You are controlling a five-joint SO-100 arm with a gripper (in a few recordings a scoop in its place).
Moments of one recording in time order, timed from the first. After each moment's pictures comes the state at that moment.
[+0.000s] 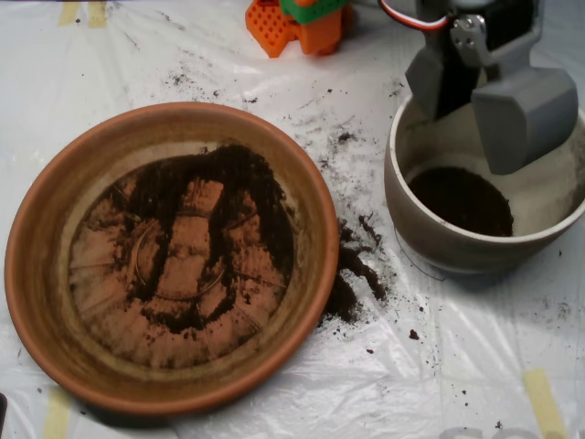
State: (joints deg) arm -24.9 99.5 78.7 83.7 0.4
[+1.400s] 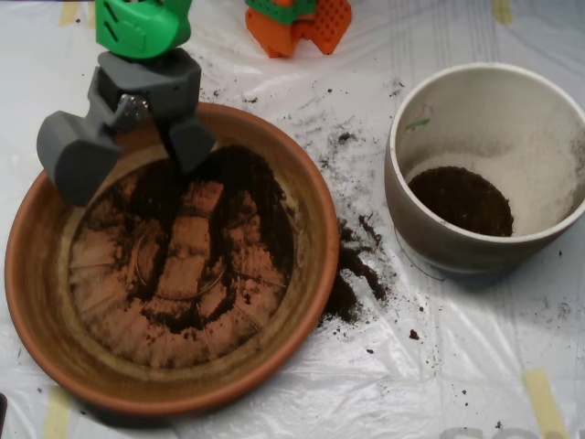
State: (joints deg) arm 40.2 107.3 123.3 49.3 18.8
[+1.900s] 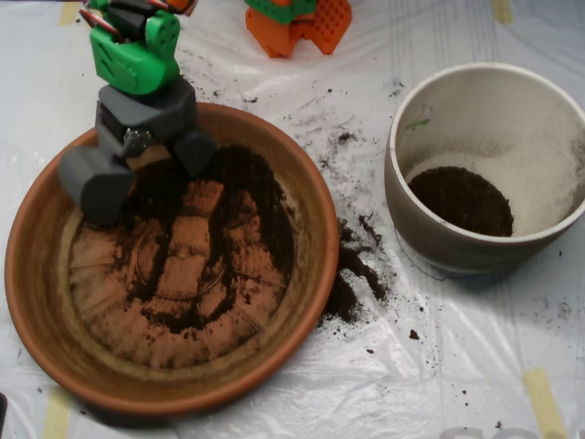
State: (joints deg) arm 42.1 92.7 120.4 48.5 12.3
